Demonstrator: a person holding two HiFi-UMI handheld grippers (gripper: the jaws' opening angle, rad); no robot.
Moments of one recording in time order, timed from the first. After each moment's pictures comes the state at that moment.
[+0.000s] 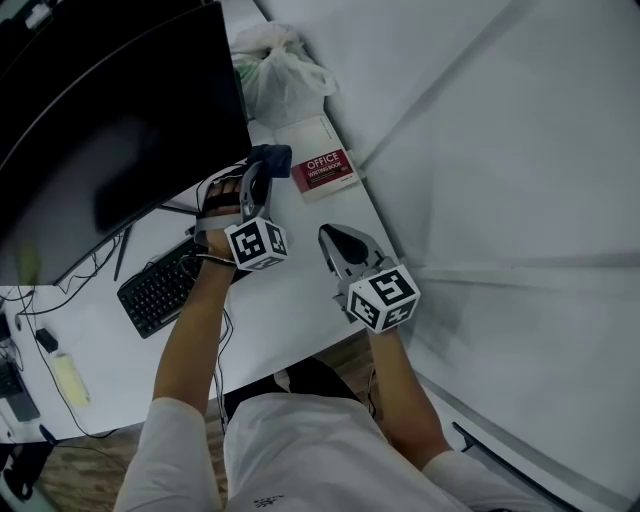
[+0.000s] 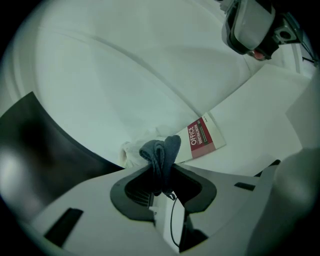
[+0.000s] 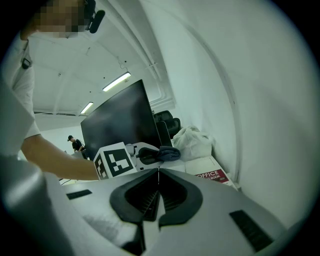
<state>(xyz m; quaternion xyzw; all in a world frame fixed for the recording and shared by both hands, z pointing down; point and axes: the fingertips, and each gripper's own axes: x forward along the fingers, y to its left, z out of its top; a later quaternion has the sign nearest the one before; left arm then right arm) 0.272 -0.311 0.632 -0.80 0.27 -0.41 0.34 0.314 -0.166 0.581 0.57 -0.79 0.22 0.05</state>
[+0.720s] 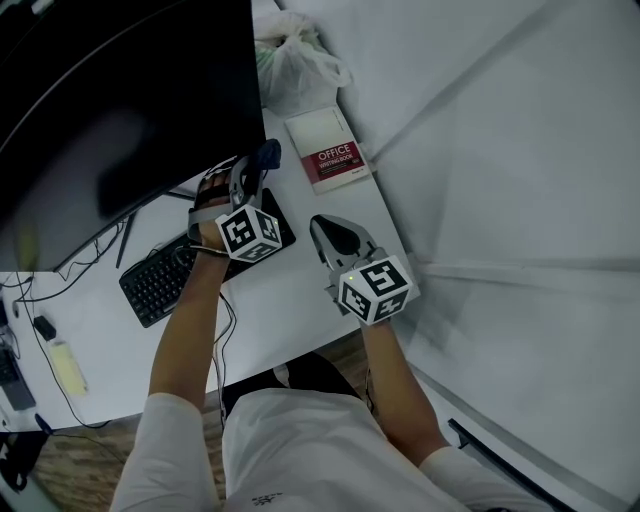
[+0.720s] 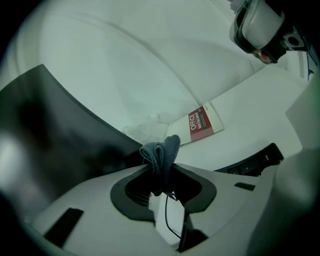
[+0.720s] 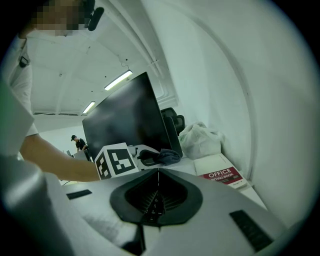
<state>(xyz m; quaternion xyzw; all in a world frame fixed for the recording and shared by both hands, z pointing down) 0.231 -0.325 0.652 -0.80 0.29 -0.43 0.29 0.282 -0.181 0.589 0.56 -0.80 0.23 0.05</state>
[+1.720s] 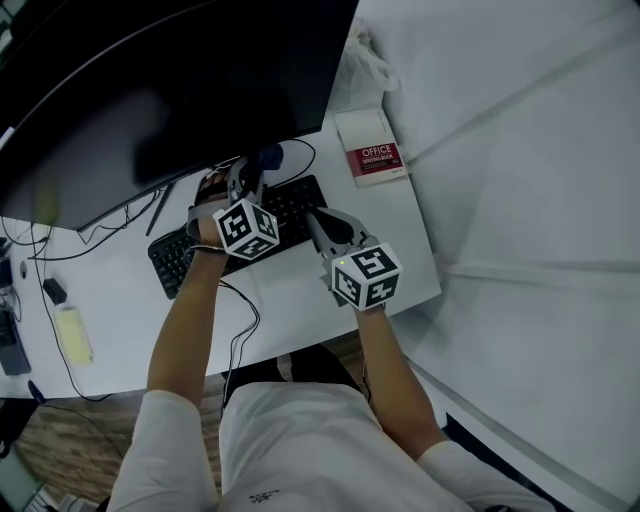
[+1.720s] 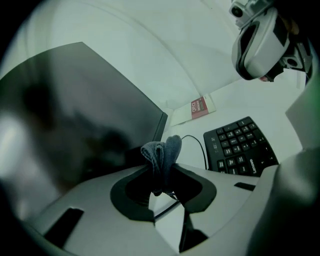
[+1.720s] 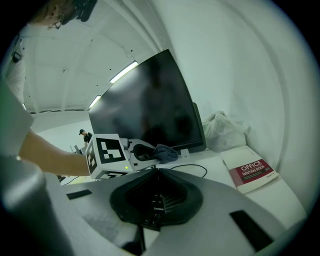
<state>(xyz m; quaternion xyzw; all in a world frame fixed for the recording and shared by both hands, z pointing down) 0.120 -0.321 0.645 -0.80 0.31 -0.45 0.23 0.184 -0.200 0.596 0.51 -0.81 0.25 0.09</state>
